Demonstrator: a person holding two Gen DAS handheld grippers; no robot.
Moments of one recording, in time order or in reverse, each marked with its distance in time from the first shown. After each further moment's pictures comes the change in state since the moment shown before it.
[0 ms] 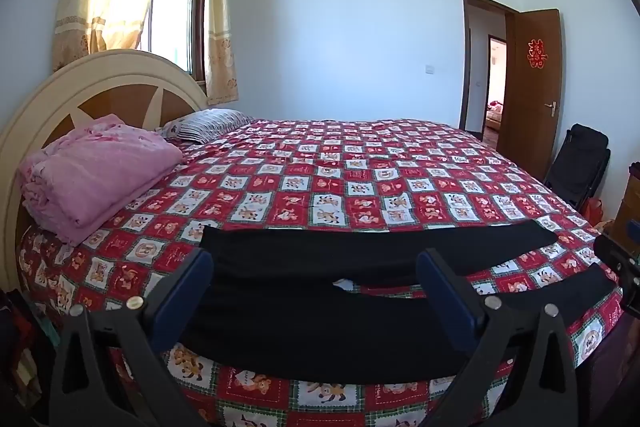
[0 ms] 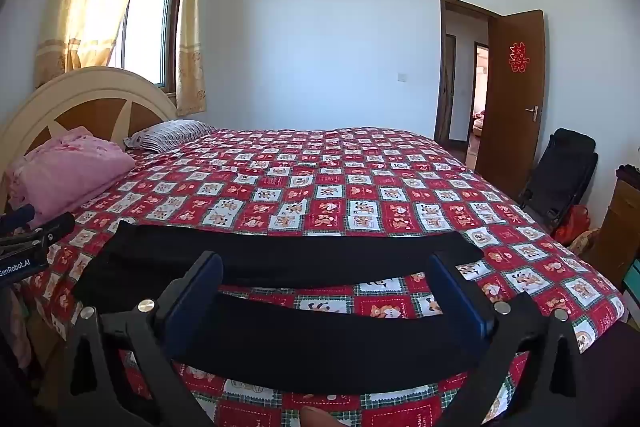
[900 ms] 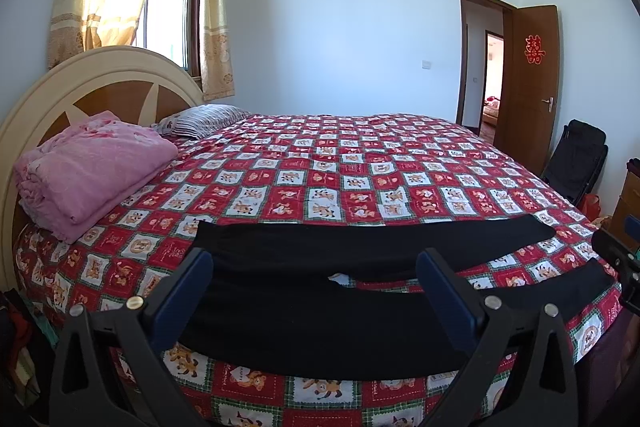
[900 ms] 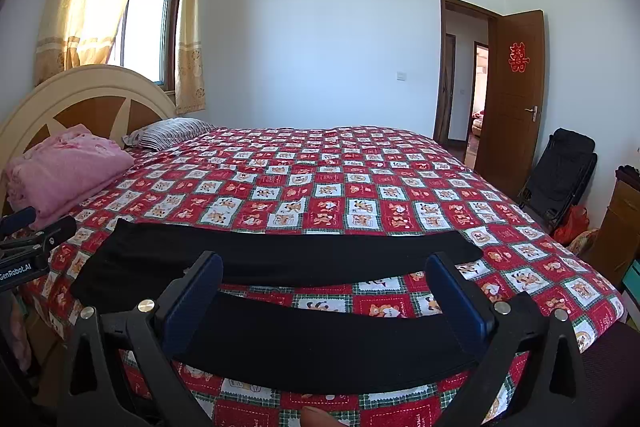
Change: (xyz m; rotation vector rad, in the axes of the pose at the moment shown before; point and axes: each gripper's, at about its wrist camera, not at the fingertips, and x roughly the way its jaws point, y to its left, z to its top) left arm 0.002 -0.007 -0.007 0.010 0.000 -0.004; right arm 0.001 -0.002 0.000 -0.003 0.004 0.001
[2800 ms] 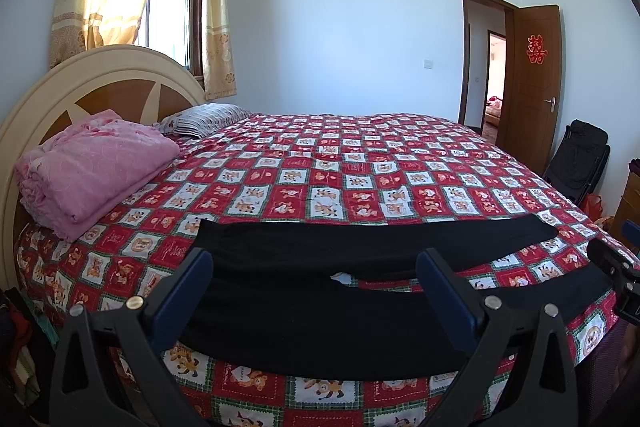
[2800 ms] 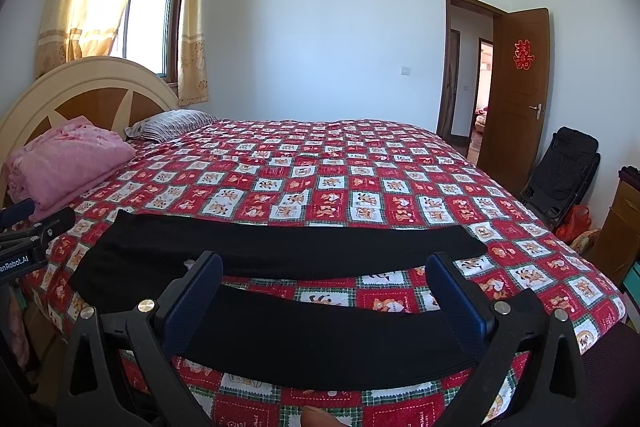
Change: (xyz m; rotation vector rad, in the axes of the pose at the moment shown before) left arm 0.001 0.004 0.002 0.005 0.001 0.004; right arm 0.007 0.004 -0.011 -0.011 0.024 0.008
